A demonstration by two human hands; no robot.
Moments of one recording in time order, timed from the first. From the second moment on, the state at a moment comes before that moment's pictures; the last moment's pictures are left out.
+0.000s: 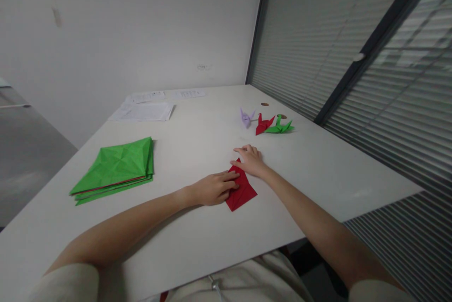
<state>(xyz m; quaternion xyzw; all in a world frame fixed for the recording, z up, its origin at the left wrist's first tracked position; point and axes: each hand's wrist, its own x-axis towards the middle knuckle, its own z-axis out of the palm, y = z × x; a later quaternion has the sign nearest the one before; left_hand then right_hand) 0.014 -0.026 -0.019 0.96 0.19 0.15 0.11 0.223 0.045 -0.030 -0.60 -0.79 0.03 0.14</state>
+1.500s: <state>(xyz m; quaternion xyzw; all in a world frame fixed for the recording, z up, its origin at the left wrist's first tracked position) 0.020 -0.039 -0.020 0.97 0.17 0.17 0.06 0.226 0.055 -0.038 -0.65 -0.73 0.09 0.19</state>
